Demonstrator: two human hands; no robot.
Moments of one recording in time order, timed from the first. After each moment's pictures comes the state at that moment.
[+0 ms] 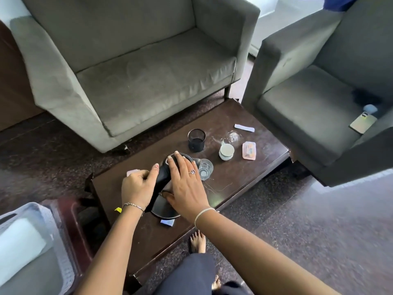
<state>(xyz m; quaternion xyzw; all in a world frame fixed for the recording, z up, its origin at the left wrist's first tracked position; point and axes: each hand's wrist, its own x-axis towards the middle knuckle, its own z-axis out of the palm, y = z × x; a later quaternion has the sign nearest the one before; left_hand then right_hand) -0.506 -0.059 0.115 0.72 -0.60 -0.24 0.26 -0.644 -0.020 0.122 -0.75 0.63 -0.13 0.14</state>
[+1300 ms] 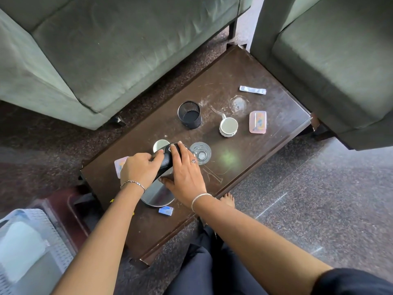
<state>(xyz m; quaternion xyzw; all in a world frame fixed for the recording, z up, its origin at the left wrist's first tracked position) -0.565 -0.153 0.050 0.75 -0.63 -0.21 -0.03 -0.689 -0.091 0.029 -0.64 0.67 -0.15 0.33</state>
